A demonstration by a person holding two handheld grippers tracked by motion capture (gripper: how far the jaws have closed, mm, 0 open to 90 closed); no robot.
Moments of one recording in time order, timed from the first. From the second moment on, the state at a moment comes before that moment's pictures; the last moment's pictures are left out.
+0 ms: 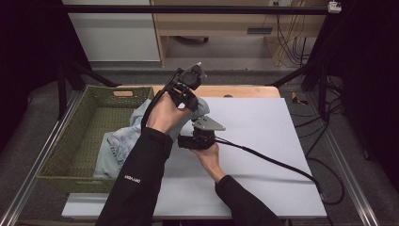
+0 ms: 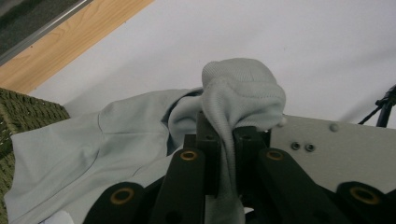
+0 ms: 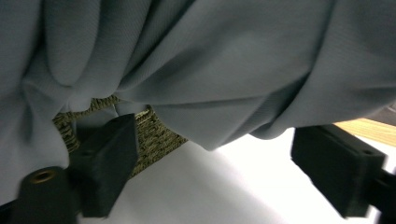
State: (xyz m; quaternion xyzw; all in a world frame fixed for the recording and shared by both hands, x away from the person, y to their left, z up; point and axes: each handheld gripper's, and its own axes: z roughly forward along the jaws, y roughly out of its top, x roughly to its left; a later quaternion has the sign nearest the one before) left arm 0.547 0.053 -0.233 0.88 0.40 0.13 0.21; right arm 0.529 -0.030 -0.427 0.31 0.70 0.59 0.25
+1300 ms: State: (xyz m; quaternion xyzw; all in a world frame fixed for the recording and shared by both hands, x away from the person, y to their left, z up) left arm 0.547 0.060 -0.228 0.87 0.41 0.13 0.22; right arm 0.501 -0.065 -0.404 0.29 0.69 0.62 0.22
